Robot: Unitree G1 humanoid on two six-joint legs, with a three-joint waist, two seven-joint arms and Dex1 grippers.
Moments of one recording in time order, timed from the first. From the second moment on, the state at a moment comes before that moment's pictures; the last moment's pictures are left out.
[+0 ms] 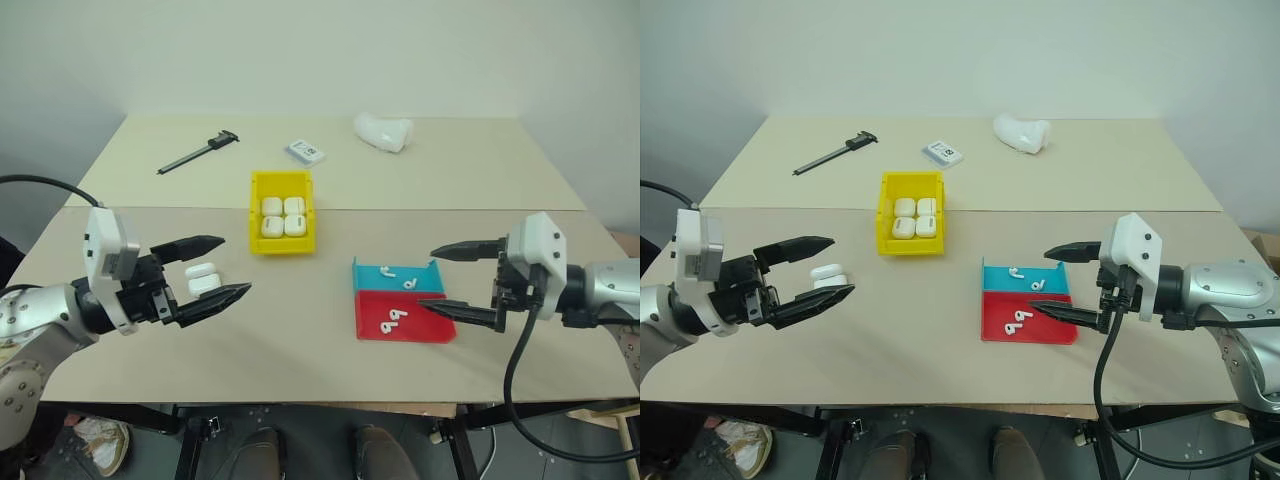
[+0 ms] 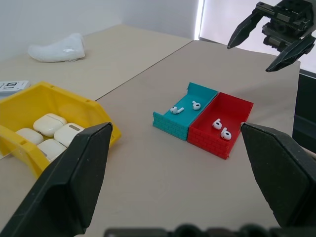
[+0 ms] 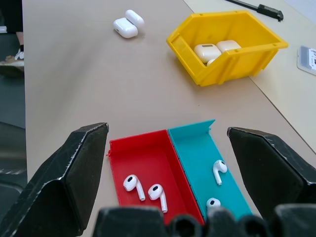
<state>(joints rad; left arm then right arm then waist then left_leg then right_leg) -0.03 0.89 0.46 -0.58 -0.94 0.66 -0.84 -0.22 -0.96 -0.22 -0.44 0.61 0.52 1.09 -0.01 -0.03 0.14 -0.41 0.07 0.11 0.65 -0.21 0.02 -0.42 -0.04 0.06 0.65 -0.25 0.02</state>
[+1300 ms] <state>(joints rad) -0.73 1.11 0.03 -0.10 -1.49 1.60 0.31 -0.26 -0.86 -0.14 -0.46 0.62 0.53 1.02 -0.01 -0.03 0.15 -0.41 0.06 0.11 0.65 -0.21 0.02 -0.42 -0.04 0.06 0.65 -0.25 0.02</state>
